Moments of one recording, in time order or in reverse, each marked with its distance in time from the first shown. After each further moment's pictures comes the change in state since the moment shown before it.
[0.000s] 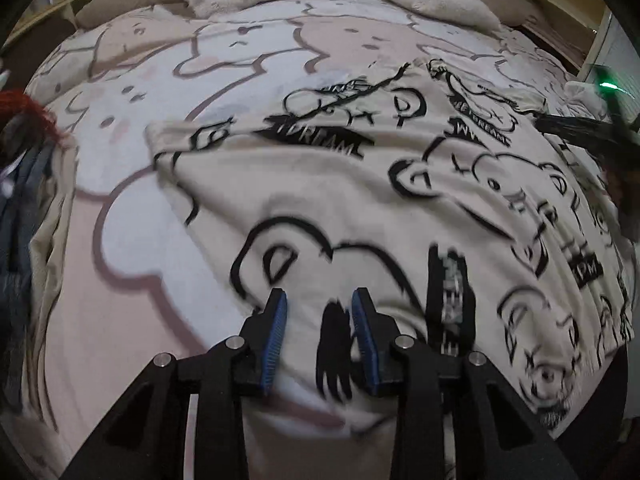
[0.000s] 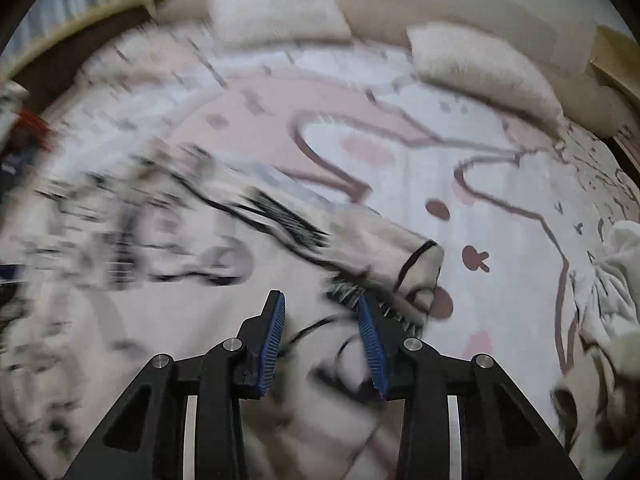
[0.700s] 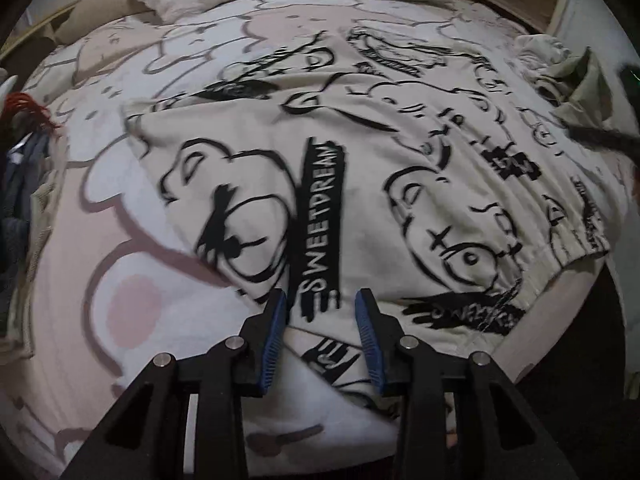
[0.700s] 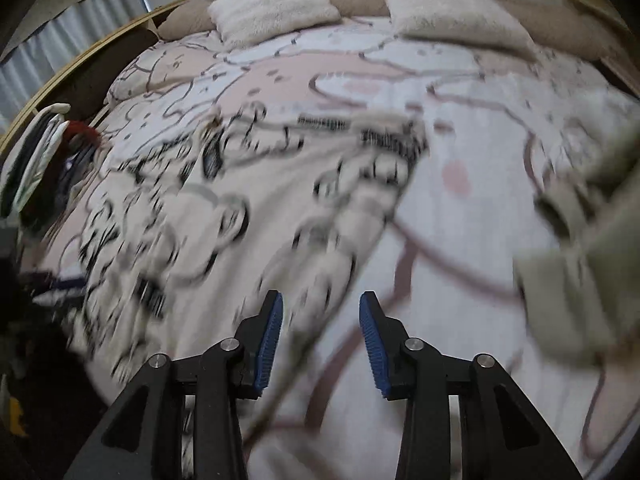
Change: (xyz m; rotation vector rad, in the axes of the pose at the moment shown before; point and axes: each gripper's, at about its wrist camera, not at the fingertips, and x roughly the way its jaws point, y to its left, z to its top) left arm -0.032 -0.064 -0.065 0.121 0.010 0.022; right arm -0.128 -0.002 -0.121 0.182 0.057 0.220
